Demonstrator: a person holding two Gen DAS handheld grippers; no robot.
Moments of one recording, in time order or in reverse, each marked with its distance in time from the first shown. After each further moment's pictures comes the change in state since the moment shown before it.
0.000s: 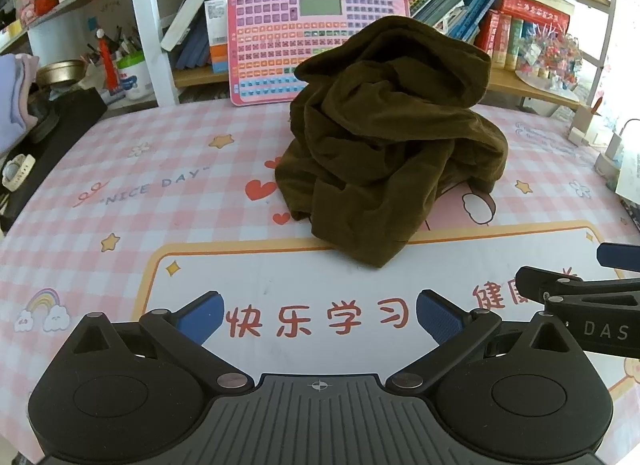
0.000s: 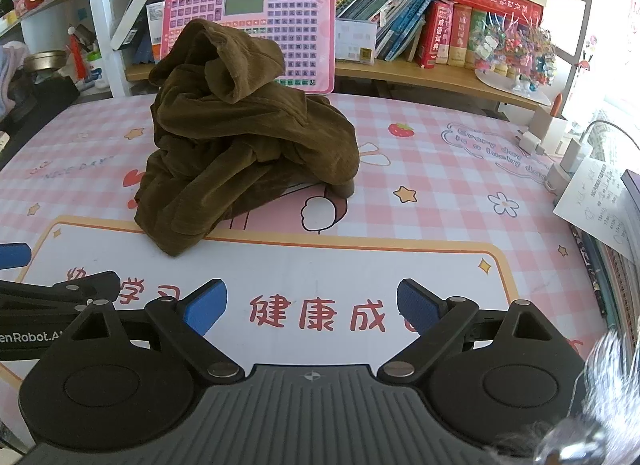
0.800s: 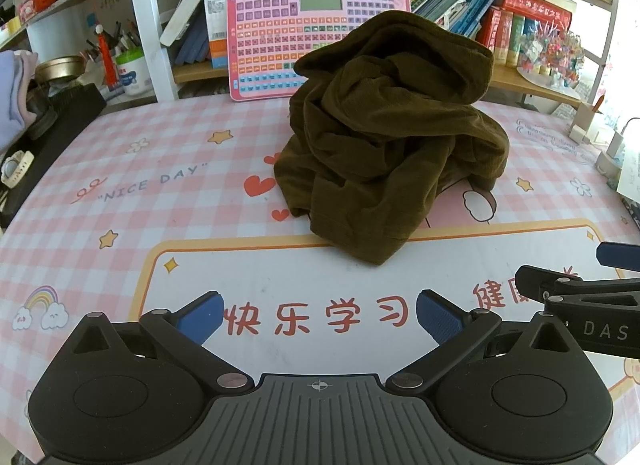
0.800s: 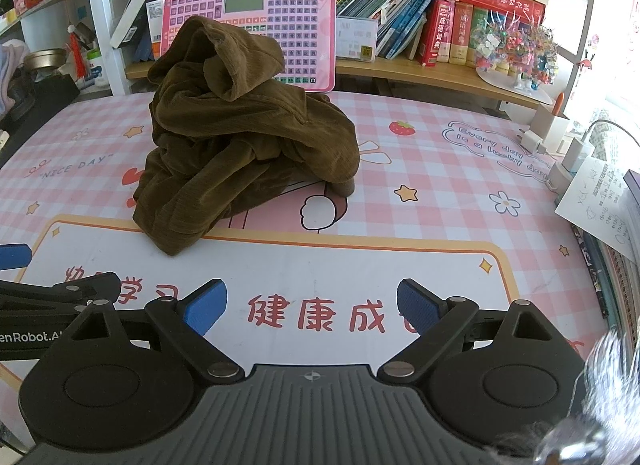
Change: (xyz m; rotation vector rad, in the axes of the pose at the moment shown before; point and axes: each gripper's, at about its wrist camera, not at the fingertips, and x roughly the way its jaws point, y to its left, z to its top) left arm 0.003 -0.001 0.001 -0.008 0.015 -0.003; right arm 0.002 -0.001 0.001 -0.003 0.004 0.001
